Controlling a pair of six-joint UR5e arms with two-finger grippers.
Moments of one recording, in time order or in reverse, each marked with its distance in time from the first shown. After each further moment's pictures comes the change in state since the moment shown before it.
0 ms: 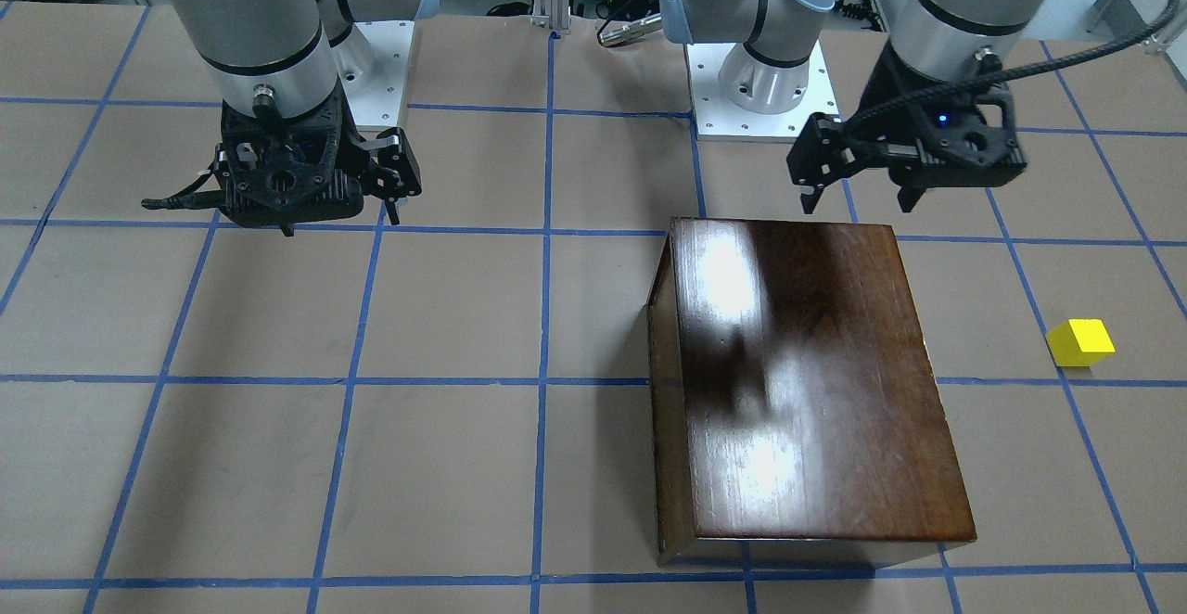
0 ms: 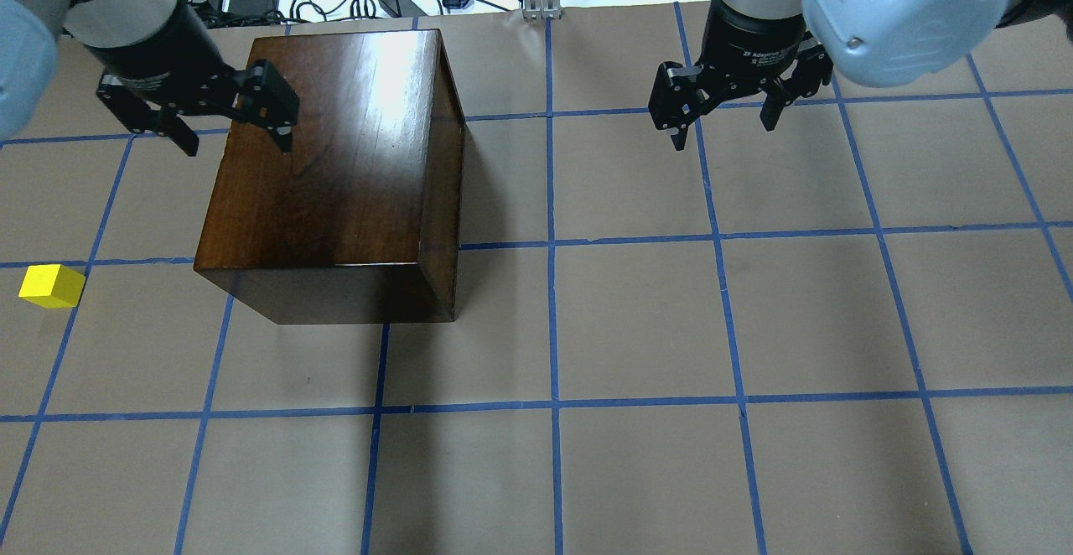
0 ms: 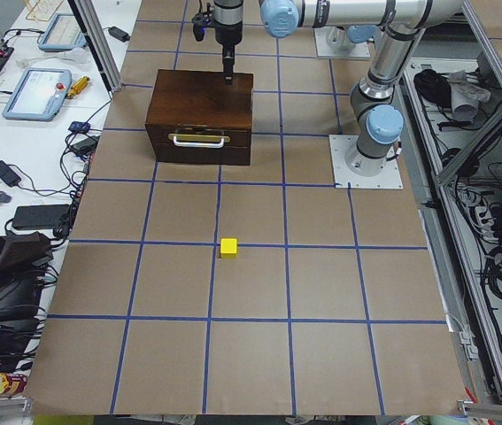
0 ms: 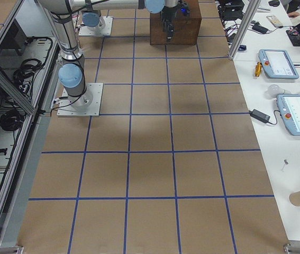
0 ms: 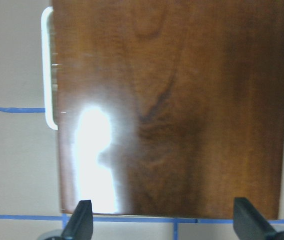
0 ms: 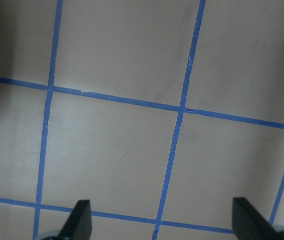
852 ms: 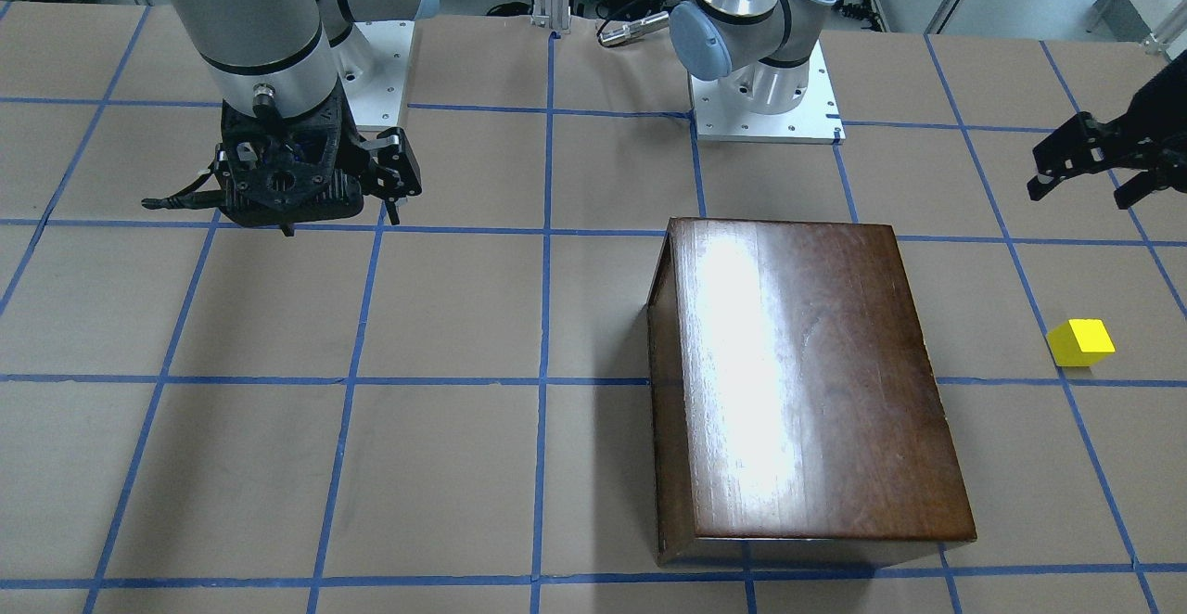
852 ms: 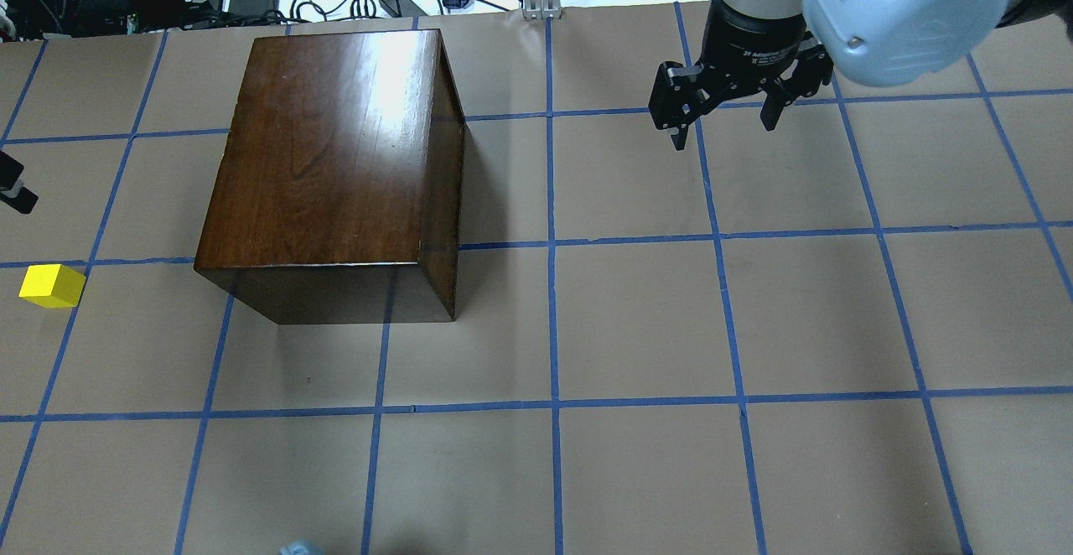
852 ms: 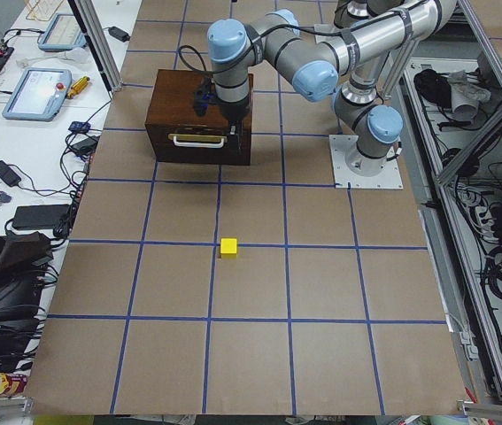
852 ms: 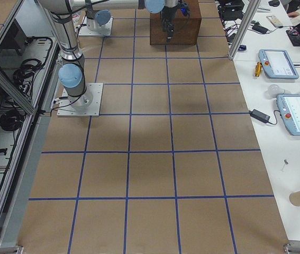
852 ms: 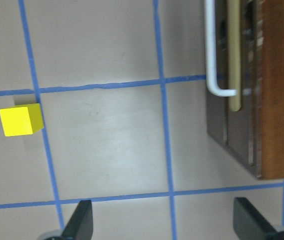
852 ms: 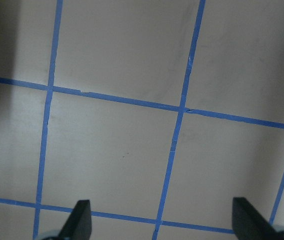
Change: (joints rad) left arm 0.473 -0.049 0.006 -0.054 0.002 0.580; right arm 0.000 0.000 0.000 0.000 0.000 0.001
